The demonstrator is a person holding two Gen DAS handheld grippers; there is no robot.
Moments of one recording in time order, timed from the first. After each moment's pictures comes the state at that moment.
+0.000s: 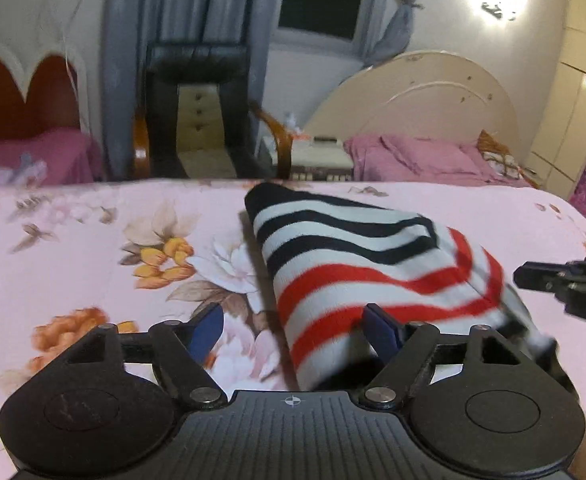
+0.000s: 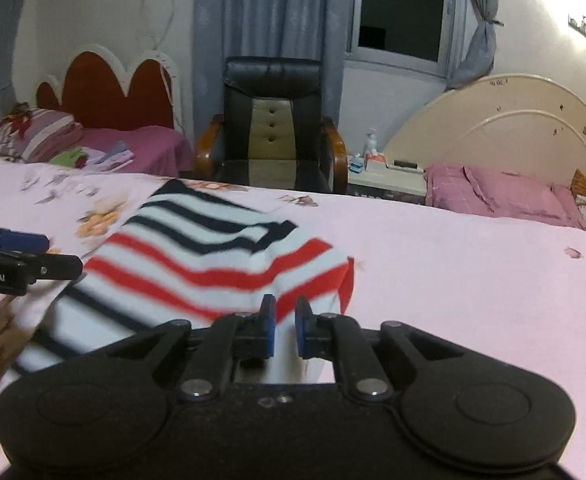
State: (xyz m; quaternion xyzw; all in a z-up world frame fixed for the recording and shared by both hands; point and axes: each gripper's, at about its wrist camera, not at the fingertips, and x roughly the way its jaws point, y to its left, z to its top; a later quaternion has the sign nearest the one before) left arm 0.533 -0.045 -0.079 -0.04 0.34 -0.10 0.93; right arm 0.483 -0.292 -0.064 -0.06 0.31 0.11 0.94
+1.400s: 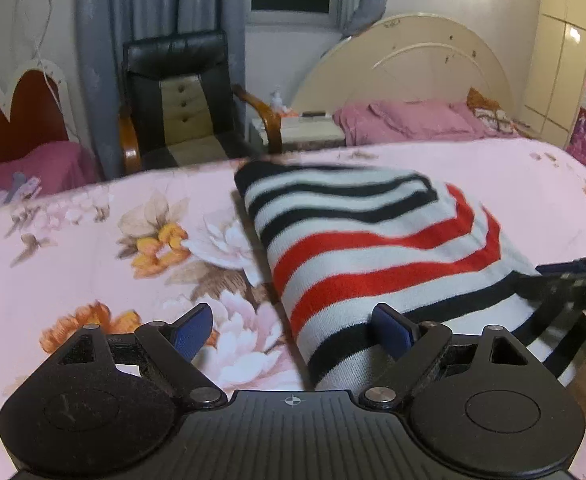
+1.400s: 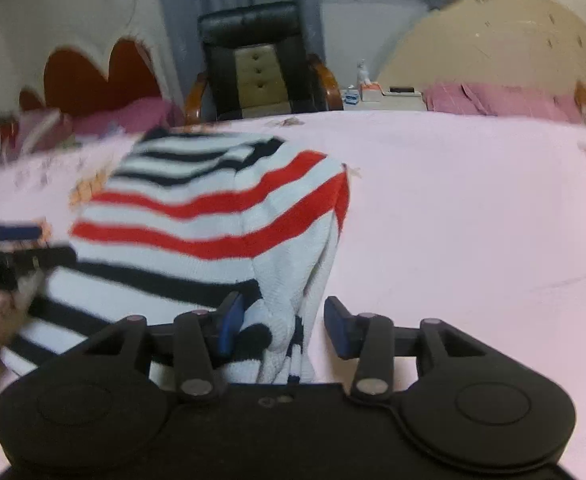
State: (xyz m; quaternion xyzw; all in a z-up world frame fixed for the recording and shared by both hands) left arm 0.513 -0.051 -0.074 0.03 0.35 -0.12 0.93; right arm 0.477 -0.323 -0.094 0.04 0.39 0.10 0.92
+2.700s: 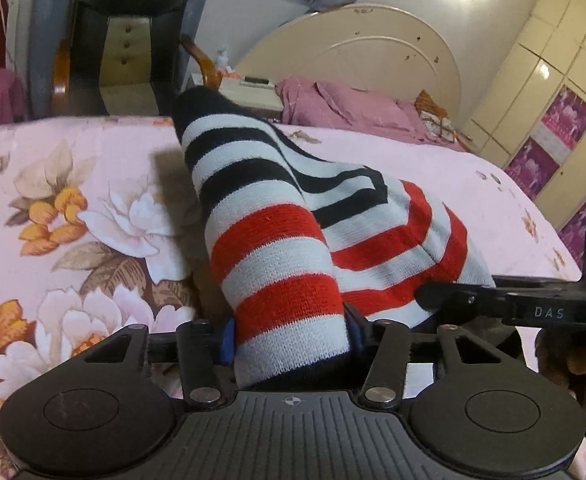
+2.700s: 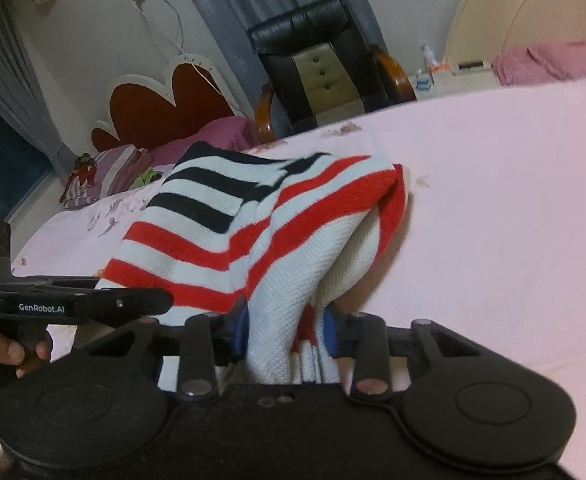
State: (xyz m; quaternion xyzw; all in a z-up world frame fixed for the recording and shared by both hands) left arm 0.559 -0.071 -0.094 -0.08 0.41 -0.23 0.88; right arm 0.517 -0.349 -0.101 0.13 0.38 0.24 0.88
